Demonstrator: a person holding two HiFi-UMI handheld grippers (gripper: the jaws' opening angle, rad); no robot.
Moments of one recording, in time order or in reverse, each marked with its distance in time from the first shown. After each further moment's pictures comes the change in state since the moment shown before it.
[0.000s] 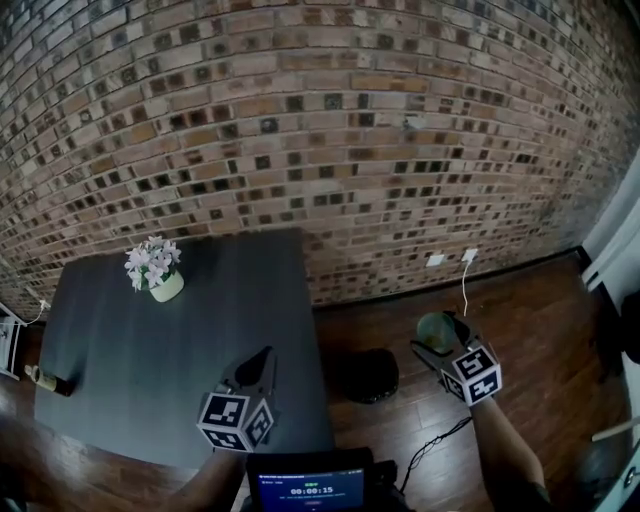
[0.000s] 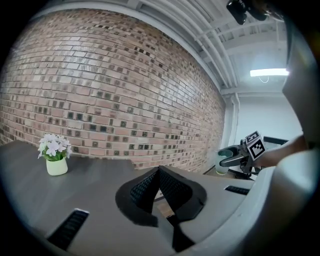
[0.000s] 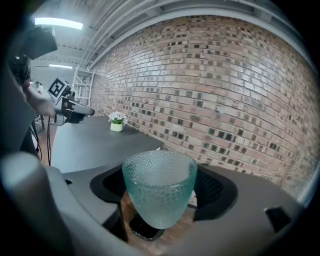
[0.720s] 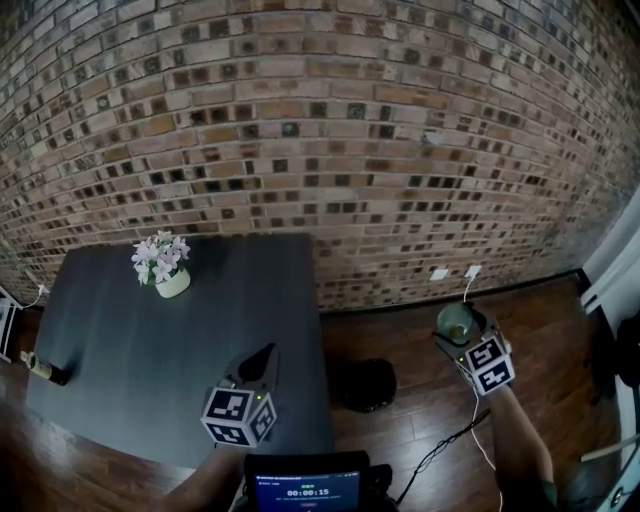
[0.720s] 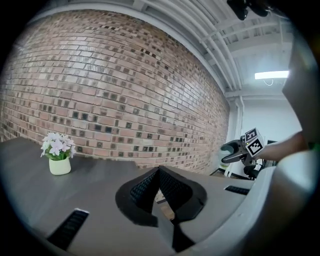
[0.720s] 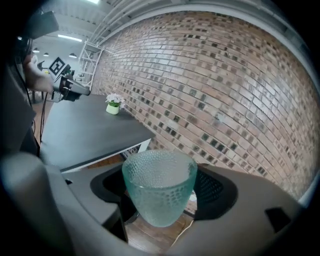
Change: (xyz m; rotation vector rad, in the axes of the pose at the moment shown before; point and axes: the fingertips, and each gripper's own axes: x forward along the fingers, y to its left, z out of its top) left arm 0.006 0.021 0.008 -0.029 -0.032 0.032; right arm 0.012 -0.055 0.013 -0.217 0.112 -0.100
